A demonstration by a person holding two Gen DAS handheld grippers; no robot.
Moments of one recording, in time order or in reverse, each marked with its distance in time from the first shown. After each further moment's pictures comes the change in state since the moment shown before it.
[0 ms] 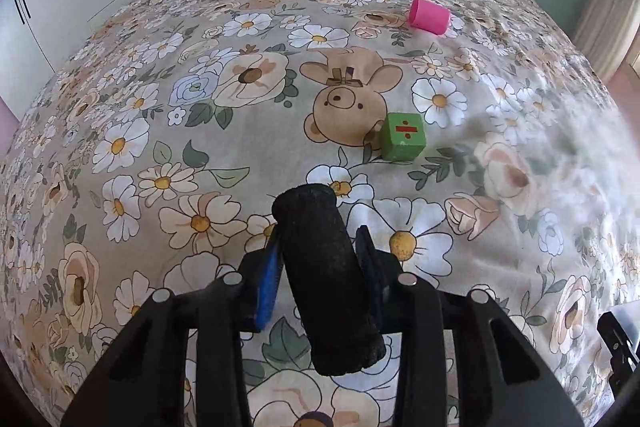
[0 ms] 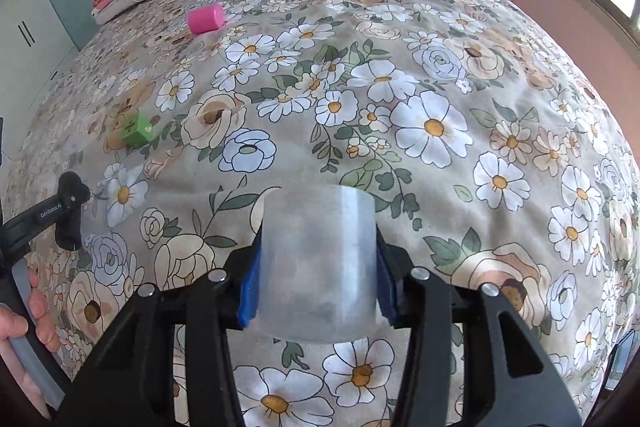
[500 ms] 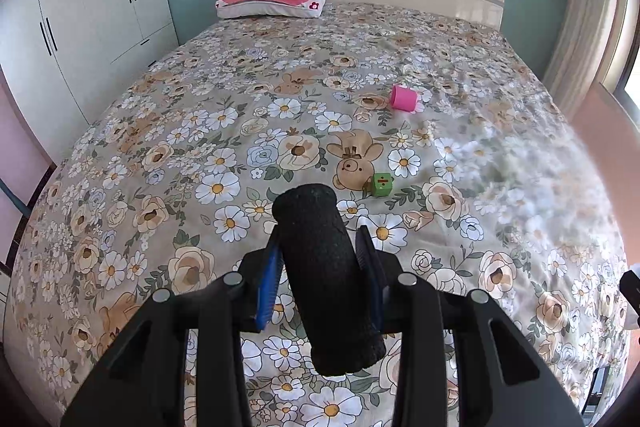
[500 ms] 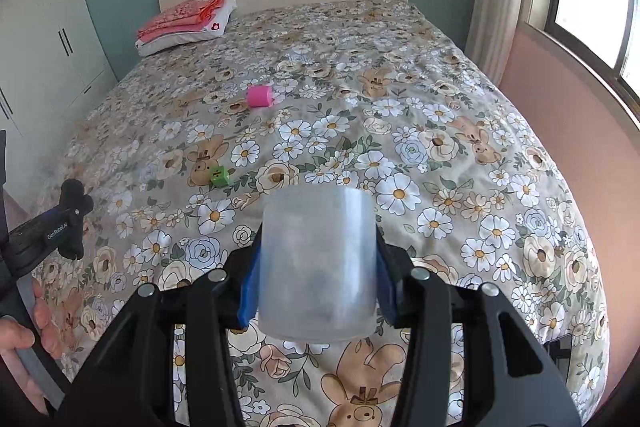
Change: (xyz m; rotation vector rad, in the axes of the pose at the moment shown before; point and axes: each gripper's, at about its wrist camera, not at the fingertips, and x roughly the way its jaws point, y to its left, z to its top) left arm -0.211 0.039 -0.019 0.025 -0.182 0.000; right arm -0.216 0.021 -0.006 -0.070 -0.184 0.029
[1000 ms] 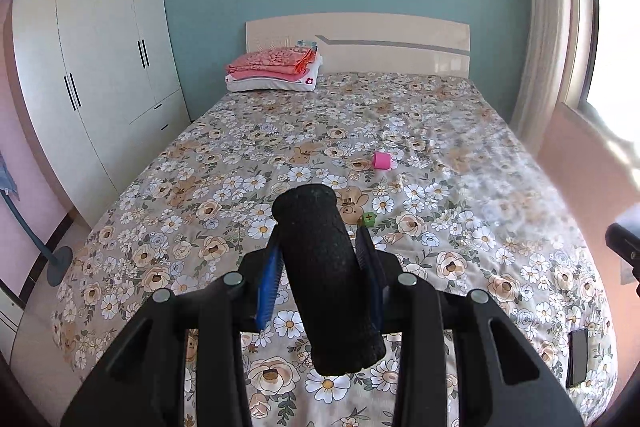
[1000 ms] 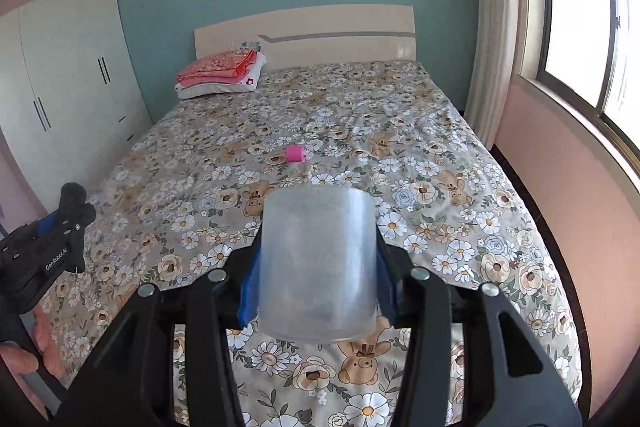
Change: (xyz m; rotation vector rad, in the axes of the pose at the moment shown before) left arm -0.246 0.024 -0.032 0.071 -0.225 -0.006; right arm -0.233 0.024 -0.020 -0.038 -0.177 0.059
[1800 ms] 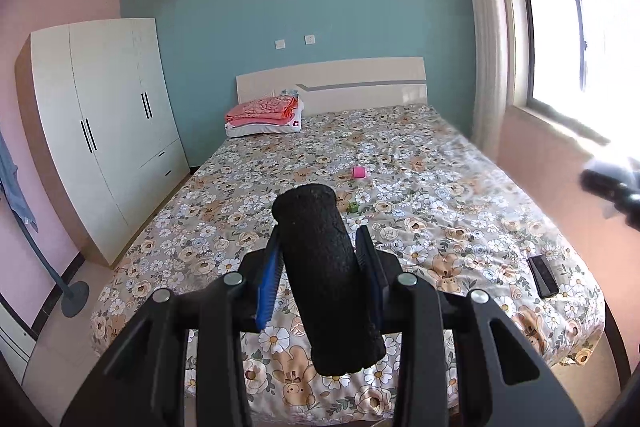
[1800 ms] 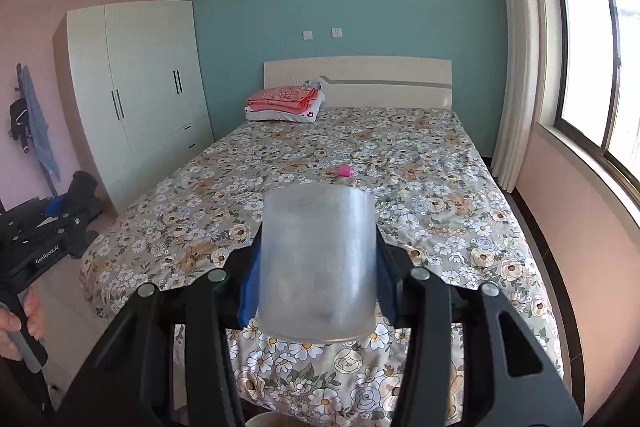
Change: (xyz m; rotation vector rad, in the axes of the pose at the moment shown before) left arm -0.283 0.055 -0.144 0.120 -0.162 -0.069; right arm -0.292 -0.001 -0.142 -0.142 -0.162 0.171
